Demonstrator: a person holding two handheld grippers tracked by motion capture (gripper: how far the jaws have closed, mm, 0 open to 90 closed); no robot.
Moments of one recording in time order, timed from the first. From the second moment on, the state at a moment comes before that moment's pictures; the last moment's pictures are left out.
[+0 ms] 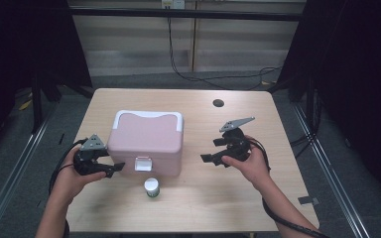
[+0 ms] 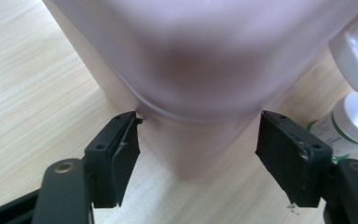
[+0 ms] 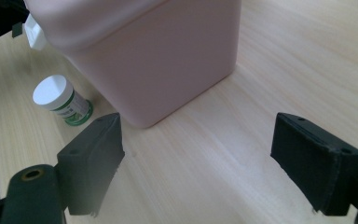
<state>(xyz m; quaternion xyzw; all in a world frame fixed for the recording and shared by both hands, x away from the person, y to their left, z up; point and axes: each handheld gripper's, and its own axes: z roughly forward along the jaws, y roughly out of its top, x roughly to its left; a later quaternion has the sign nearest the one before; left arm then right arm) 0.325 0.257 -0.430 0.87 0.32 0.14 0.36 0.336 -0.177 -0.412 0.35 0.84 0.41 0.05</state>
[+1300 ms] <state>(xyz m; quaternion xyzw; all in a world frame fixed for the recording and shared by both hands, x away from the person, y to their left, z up) 0.338 0.168 -0.422 0.91 0.26 0.12 0.32 0.328 -0.172 -0.436 0.26 0.89 0.36 0.09</state>
